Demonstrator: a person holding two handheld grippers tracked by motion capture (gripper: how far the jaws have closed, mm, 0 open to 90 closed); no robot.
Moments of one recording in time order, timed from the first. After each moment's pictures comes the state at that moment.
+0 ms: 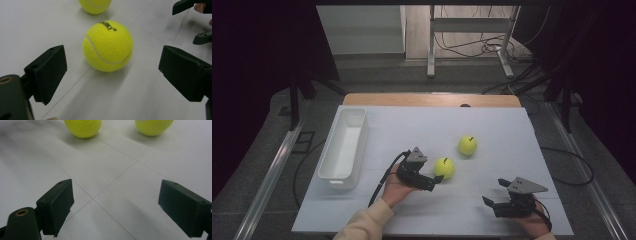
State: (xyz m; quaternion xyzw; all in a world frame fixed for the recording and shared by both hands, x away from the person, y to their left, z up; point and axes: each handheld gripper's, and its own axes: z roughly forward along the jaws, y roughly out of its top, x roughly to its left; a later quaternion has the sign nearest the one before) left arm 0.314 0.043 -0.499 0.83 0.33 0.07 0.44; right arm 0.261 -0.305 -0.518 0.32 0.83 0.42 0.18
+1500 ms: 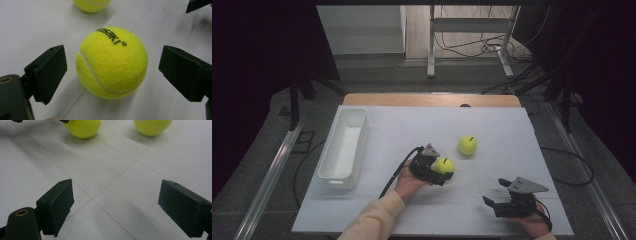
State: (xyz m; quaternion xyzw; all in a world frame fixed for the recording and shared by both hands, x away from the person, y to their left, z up) left arm 0.345 0.011 -0.517 0.85 0.32 0.05 0.42; right arm 0.261 -0.306 -0.518 0.32 0.83 0.43 0.18
